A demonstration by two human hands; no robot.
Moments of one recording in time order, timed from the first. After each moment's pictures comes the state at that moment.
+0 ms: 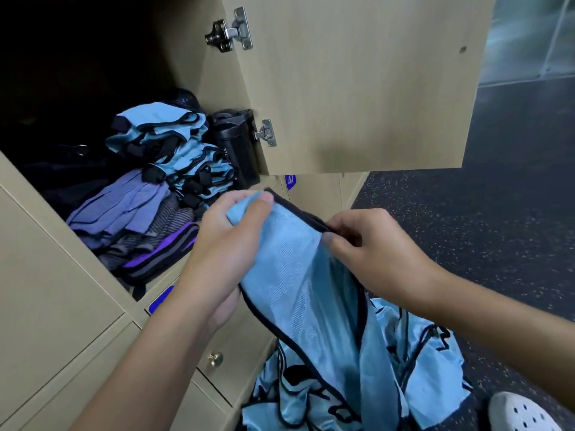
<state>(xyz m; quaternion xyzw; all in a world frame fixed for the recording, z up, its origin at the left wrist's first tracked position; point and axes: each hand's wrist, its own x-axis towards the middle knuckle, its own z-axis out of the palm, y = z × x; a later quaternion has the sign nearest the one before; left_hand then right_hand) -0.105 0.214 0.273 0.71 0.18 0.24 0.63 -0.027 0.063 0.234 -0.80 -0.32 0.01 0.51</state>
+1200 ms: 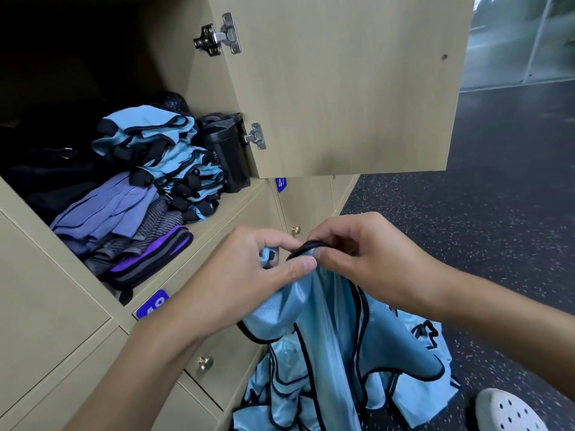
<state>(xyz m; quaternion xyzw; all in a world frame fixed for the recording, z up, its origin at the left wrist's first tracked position) -0.117 0.210 0.271 0.93 0.02 0.09 0.36 -0.027 0.043 0.240 -0.75 -0.41 0.06 0.52</state>
